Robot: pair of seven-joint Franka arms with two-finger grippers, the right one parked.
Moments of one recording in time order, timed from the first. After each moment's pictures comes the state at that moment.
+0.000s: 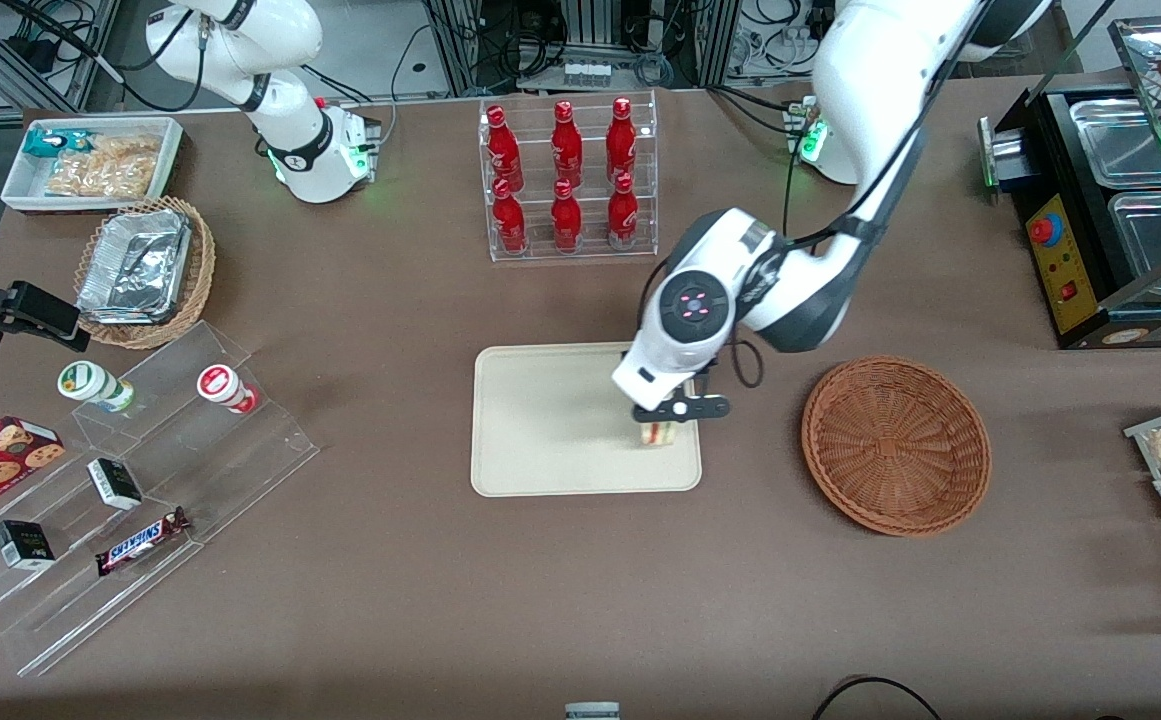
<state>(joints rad) -0.46 0.59 -0.25 -1.52 0.01 1.94 -0.71</state>
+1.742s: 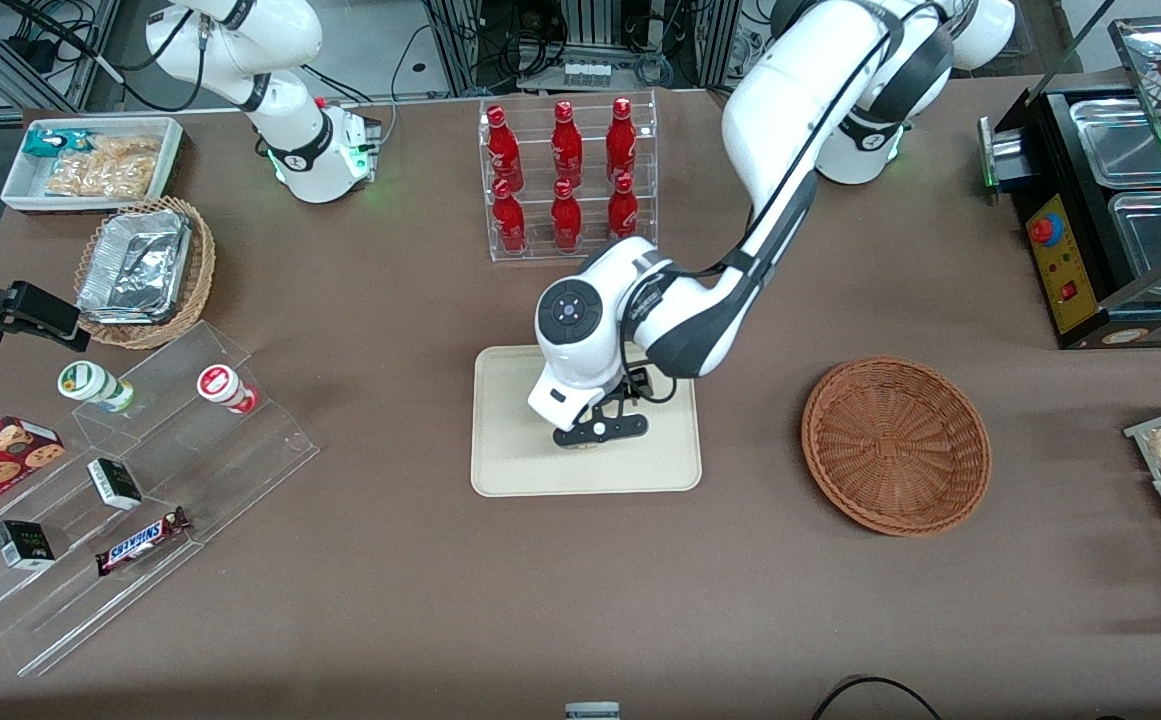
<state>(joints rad) -0.64 0.80 -0.15 -1.15 0.17 1.86 -0.95</state>
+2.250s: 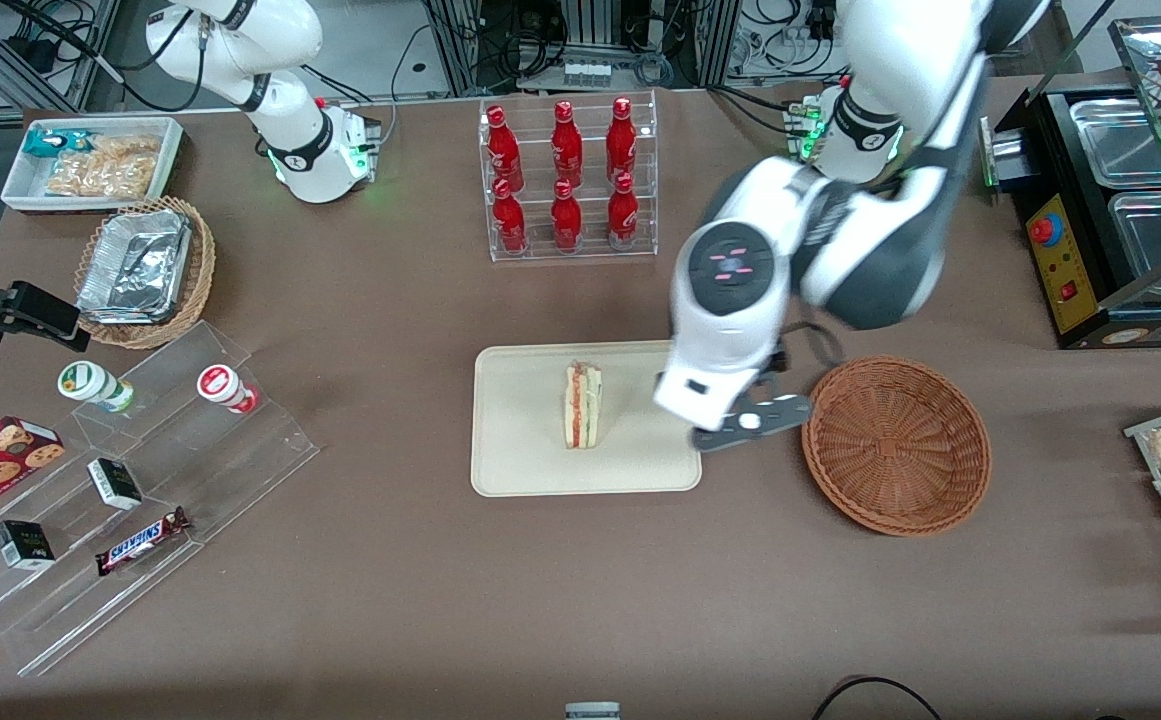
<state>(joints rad) -0.41 0.52 -0.14 -1.16 0.13 1.52 -0.75</state>
